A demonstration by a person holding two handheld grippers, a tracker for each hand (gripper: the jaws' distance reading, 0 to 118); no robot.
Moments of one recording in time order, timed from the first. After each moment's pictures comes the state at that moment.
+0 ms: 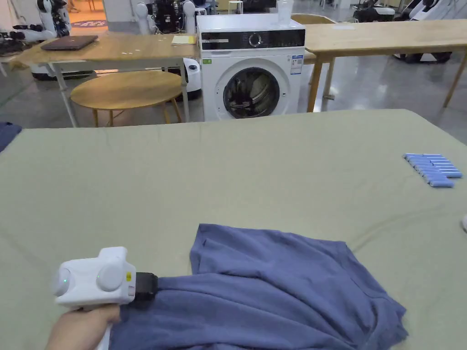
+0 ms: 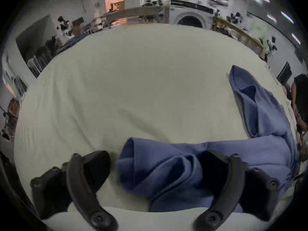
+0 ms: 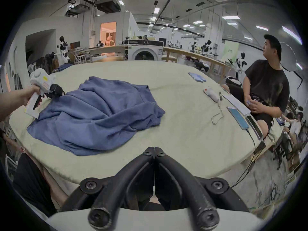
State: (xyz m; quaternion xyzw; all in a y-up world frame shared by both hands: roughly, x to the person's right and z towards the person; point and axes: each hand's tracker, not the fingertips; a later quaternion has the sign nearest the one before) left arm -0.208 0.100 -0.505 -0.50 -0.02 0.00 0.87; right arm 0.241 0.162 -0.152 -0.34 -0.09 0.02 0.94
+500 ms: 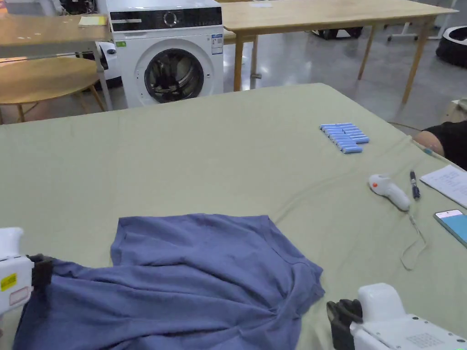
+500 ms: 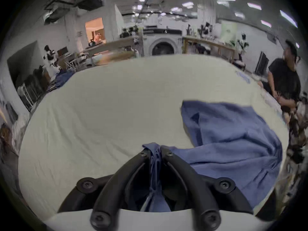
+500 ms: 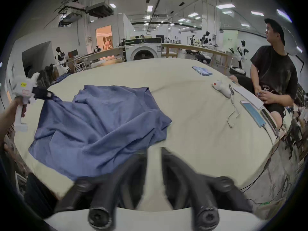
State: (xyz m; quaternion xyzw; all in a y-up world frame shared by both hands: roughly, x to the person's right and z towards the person) left arm -0.196 0.197 -0.453 -0.37 -0.12 -0.03 0.92; right arm 0.271 0.146 -0.228 -0.35 -0.08 -0.06 0.93
